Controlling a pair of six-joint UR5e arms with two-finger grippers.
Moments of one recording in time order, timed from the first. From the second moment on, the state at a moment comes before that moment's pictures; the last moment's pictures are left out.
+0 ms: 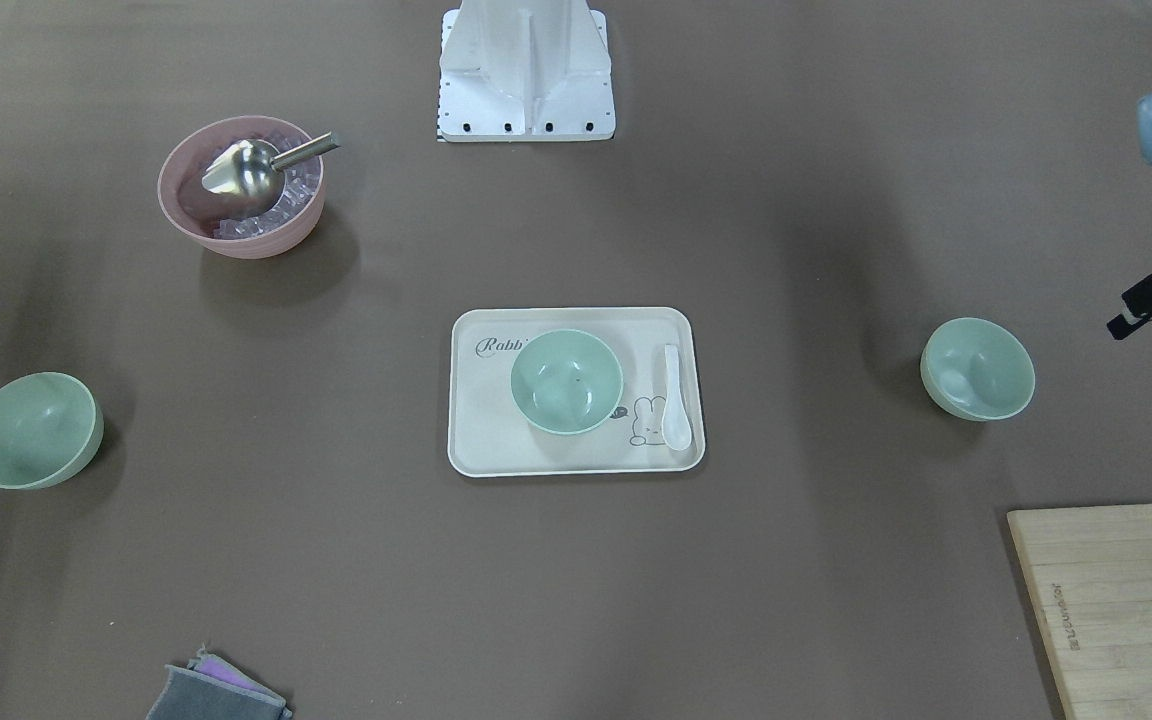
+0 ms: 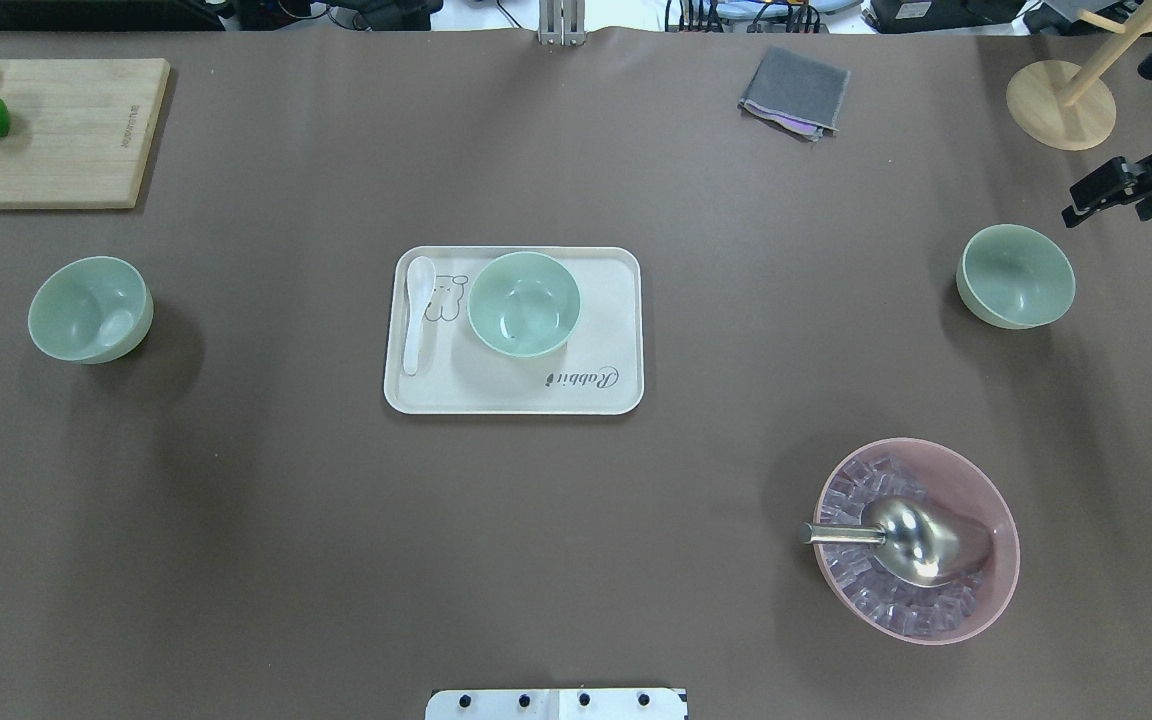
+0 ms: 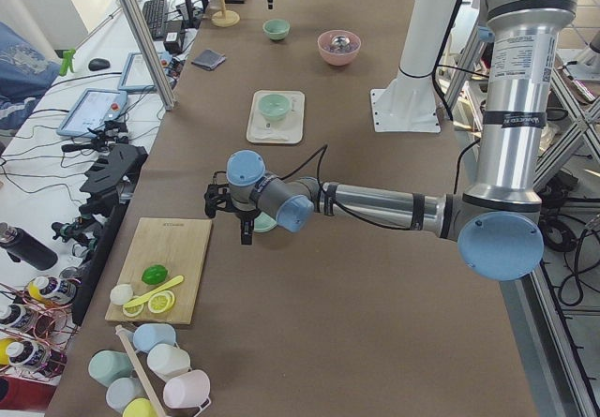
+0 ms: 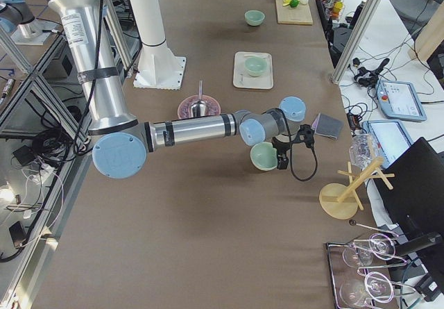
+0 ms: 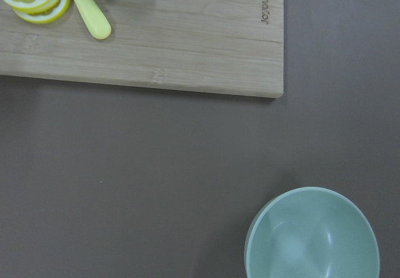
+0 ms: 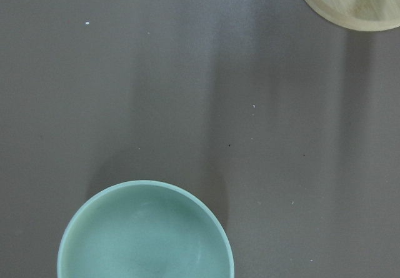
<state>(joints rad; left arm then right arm) -1.27 -1.62 -1.59 -2.02 -2.36 -0.63 1.24 -1.33 1.48 -1.35 2.31 0.37</state>
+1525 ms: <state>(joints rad) -1.22 -1.69 -1.56 -1.97 -2.33 -0.65 1.13 -1.35 1.43 -1.35 2.29 0.47</state>
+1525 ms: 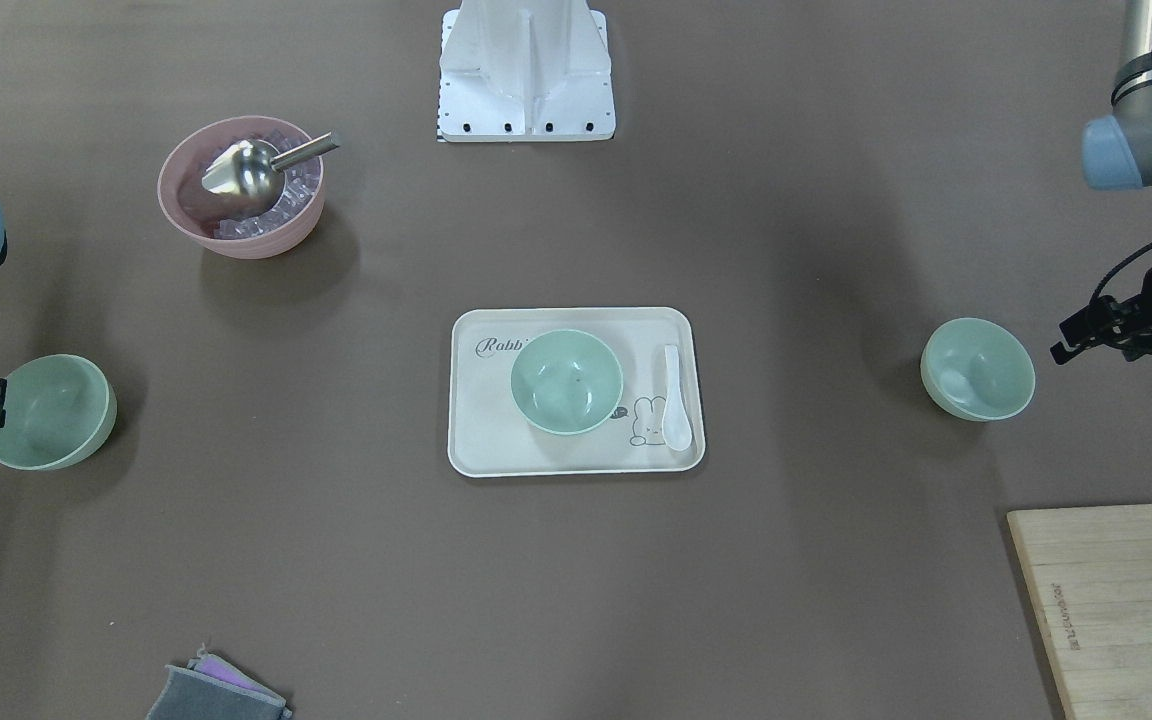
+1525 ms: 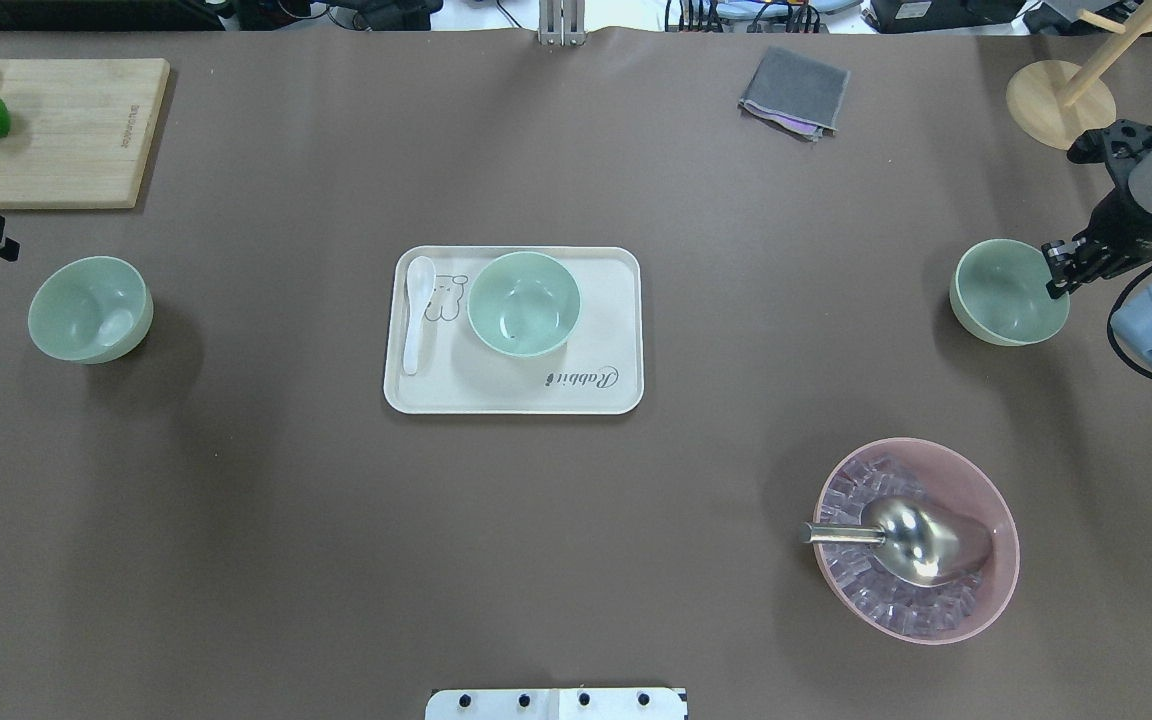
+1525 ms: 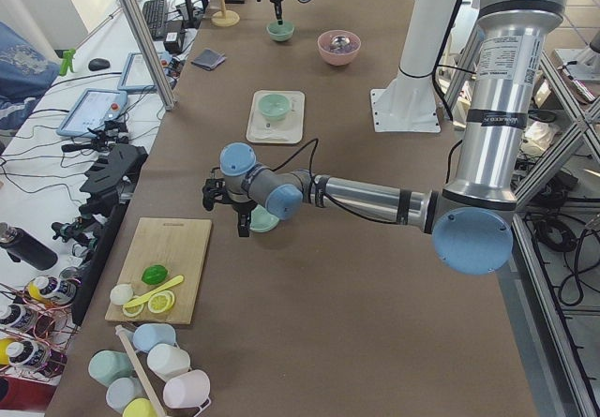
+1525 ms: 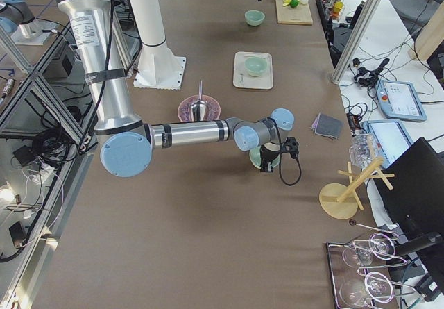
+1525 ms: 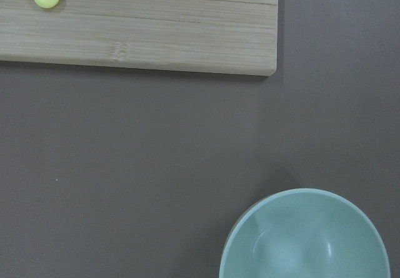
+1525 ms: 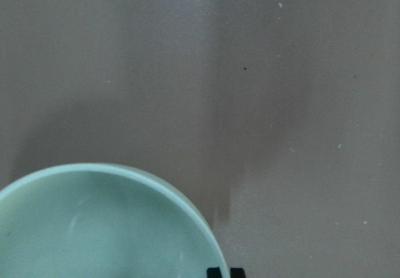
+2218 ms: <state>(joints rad) -1.11 -1.70 -1.53 -1.97 -2.22 -0.73 1.17 -1.14 1.49 -1.43 2.45 0.75</state>
